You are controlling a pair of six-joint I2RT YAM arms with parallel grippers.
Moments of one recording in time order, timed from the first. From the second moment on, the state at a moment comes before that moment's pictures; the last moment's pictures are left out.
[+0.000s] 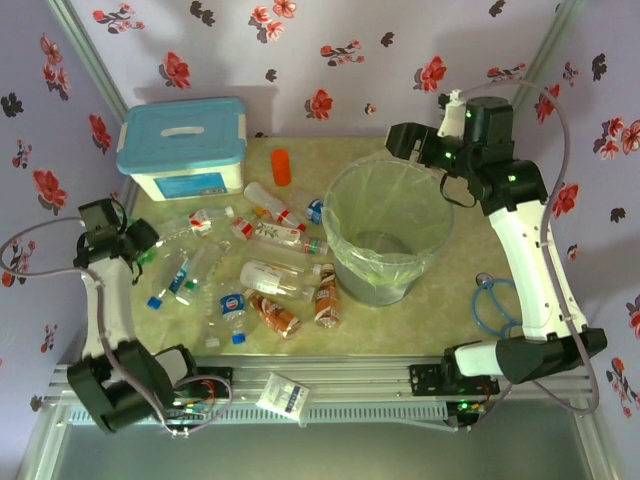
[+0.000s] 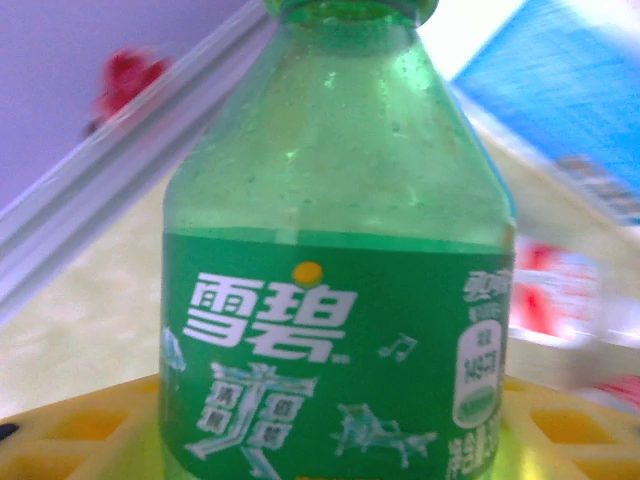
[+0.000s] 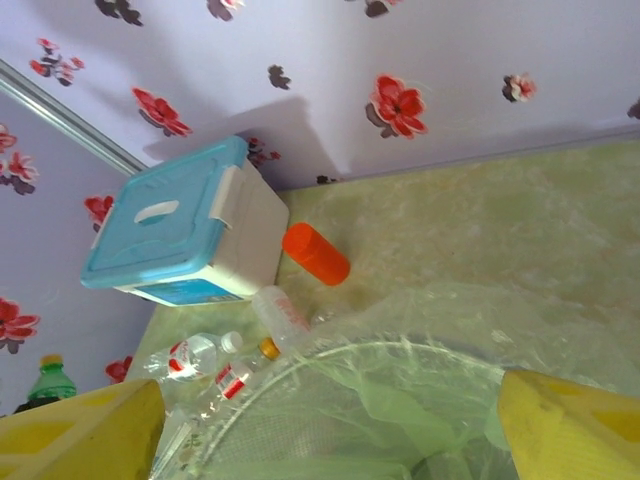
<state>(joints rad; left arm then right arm) 0.33 1.06 0.91 -0.64 0.04 -0.37 0.28 1.36 1.73 -0.80 -0.34 0.42</state>
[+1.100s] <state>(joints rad) -0.51 1.17 1.02 0.08 0.47 -0.67 0.67 1.75 1.99 -0.71 -0.55 0.53</state>
